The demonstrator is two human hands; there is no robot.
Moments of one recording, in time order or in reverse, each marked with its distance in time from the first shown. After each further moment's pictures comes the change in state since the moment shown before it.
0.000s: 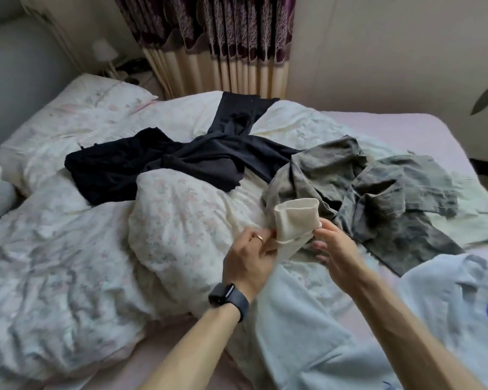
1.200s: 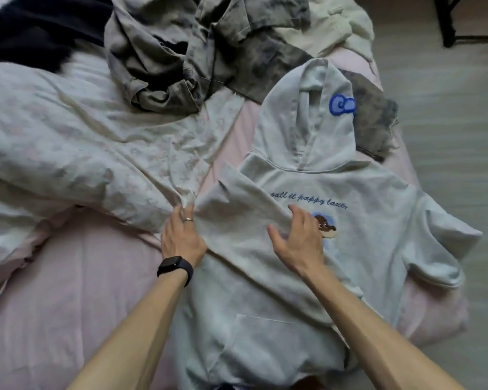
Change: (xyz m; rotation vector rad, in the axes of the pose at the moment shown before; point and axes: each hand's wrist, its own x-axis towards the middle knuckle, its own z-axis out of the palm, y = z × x) left_hand -0.272 0.029 0.132 0.563 -0.573 -0.204; right_hand -0.249 0.259 -0.206 -0.880 0.467 0.011
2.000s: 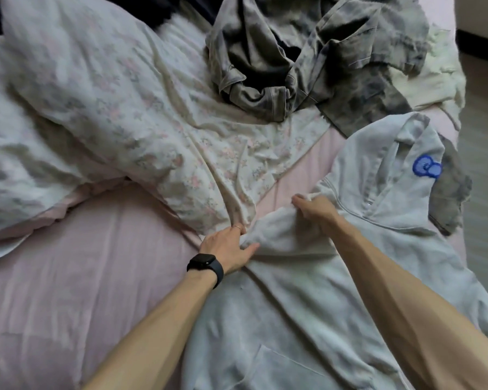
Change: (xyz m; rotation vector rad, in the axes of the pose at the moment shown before) left_hand 0.046 -0.055 -0.009 -0.179 -0.323 0.068; right_hand 0.158 -0.130 0.056 -0.031 -0.429 0.134
